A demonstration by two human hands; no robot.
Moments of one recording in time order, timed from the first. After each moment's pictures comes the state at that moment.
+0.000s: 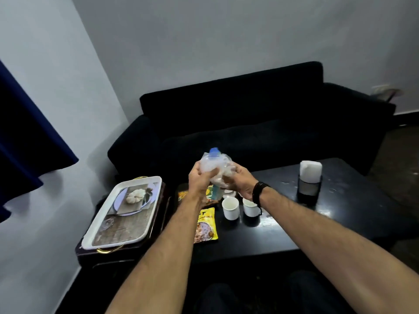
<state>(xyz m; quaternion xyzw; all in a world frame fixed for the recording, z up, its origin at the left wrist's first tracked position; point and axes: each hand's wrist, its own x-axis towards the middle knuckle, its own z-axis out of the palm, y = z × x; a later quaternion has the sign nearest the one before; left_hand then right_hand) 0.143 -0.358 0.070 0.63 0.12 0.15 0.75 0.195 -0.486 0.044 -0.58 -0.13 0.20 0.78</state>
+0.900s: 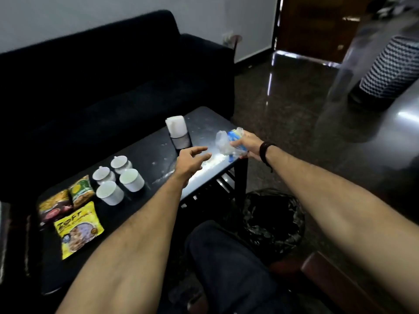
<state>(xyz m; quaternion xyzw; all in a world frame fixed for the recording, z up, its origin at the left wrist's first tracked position) 0.156 -0.662 -0.037 0.80 -0.06 -0.15 0.58 0.141 -0.881 -0.035 -0.69 0.20 0.07 0.69</state>
